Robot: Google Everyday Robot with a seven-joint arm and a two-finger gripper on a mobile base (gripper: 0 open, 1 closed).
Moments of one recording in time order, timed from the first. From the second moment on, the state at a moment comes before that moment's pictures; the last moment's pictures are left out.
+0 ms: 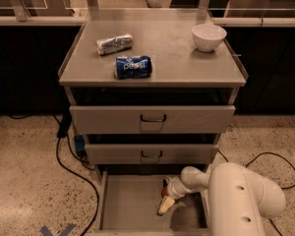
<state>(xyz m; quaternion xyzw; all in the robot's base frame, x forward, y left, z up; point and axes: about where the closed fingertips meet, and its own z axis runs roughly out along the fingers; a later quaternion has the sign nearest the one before) 0.598 -0.093 0.140 -0.59 0.76 0.17 0.21</state>
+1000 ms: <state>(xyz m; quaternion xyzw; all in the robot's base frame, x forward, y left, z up) 0.601 -0.112 0.124 -0.60 0.77 0.13 0.17</state>
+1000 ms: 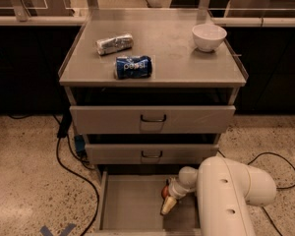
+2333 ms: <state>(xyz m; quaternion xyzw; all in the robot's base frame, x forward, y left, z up) 0.601 -0.112 0.124 -0.60 0.77 0.13 0.17</state>
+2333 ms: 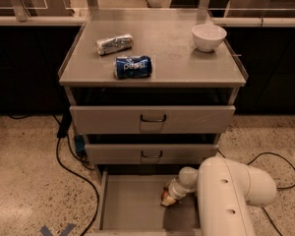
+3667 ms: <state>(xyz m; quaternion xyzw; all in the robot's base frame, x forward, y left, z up) 0.601 -0.112 0.124 -0.60 0.77 0.13 0.17</state>
